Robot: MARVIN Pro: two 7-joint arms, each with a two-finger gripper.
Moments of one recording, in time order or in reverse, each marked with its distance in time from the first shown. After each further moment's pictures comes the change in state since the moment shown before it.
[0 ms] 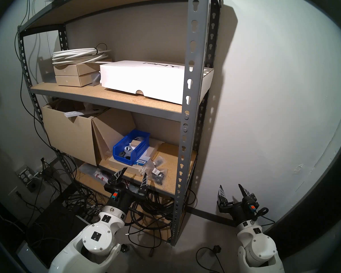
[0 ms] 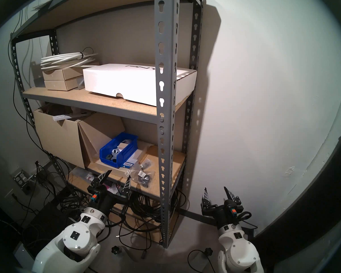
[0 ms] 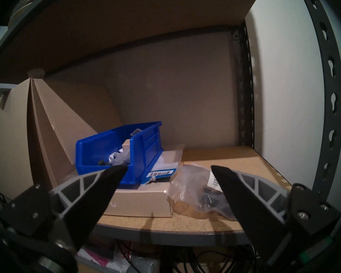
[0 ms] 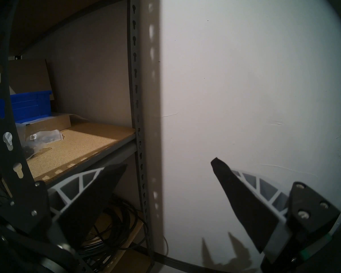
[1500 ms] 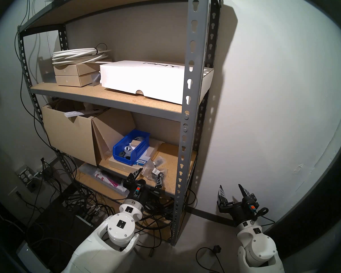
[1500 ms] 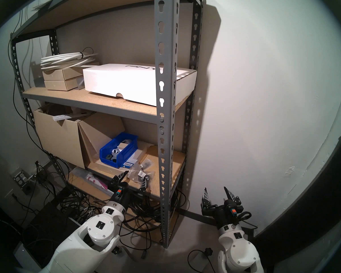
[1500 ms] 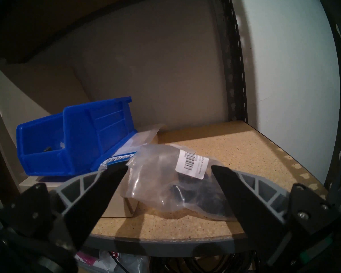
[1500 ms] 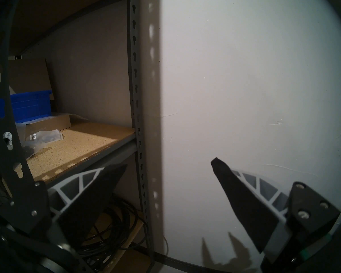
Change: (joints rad) left arm -0.230 -0.091 0.160 0.223 0.123 0.095 0.044; right arm 0.000 0.000 0.000 0.001 0.000 0.000 0.000
